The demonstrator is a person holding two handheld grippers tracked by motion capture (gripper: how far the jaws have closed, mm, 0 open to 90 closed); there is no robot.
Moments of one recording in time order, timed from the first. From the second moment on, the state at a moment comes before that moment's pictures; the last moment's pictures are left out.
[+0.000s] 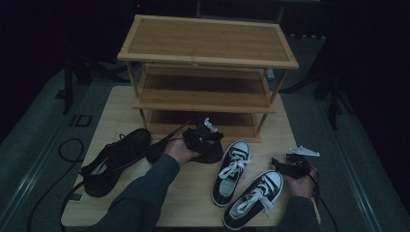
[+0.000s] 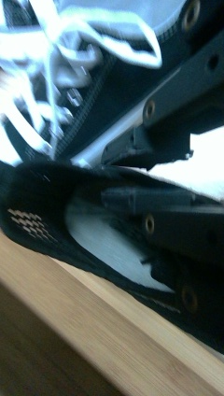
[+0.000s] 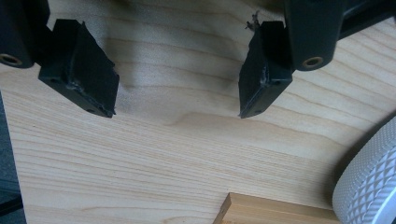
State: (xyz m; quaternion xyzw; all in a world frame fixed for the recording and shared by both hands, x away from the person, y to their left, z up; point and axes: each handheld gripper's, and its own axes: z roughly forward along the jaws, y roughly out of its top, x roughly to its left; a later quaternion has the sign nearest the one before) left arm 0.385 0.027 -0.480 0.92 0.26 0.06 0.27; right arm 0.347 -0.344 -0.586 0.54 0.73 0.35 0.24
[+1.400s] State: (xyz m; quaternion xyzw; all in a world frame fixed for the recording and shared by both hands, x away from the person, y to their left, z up) left arm 0.266 0.139 -0.473 0.94 0.22 0.01 0.28; right arm 0.347 -0.344 -0.586 0.54 0.73 0.35 0.24
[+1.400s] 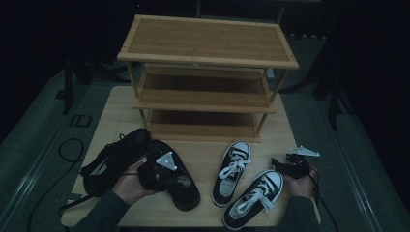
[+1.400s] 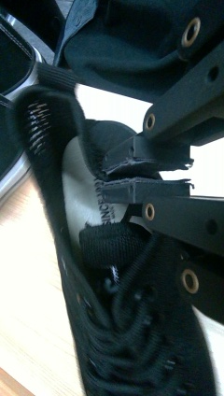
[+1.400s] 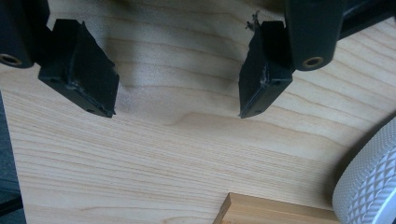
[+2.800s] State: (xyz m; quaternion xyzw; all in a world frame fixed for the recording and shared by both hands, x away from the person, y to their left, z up) left arm 0.286 0.198 -0.468 0.88 0.40 0.09 0.24; right arm 0.347 -0.344 -0.586 0.54 0.73 0.35 0.24
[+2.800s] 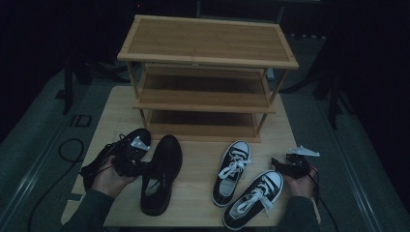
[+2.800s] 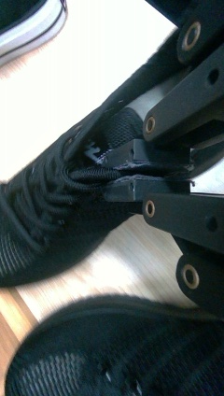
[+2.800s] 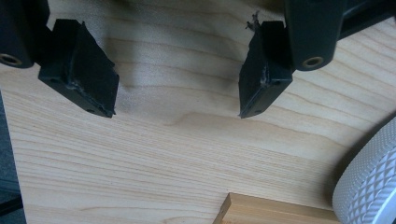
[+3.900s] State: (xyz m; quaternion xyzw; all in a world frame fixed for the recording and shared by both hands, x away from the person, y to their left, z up) left arm 0.274 0.262 -0.464 0.87 0.43 0.14 0.21; right arm 0.347 -0.344 -0.586 0.54 0.73 0.35 0.24
